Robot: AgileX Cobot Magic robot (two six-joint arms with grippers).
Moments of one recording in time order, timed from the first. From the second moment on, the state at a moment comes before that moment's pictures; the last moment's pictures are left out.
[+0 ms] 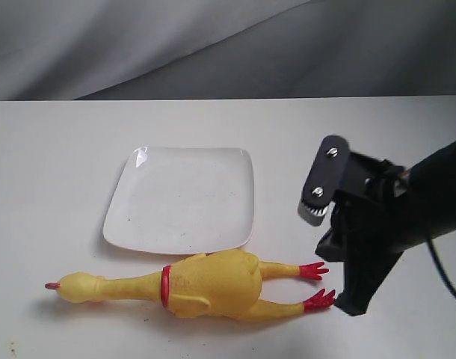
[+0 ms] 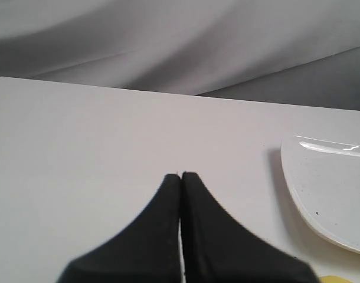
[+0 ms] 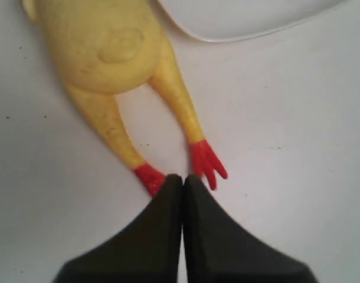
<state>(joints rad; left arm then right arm) 0.20 0.00 -0.01 0.05 0.29 -0.12 0.50 1.40 -0.79 0.27 0.64 -0.83</state>
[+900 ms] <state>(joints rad) 0.20 0.00 -0.01 0.05 0.29 -0.12 0.71 1.80 -0.79 0.43 0.37 -0.89</state>
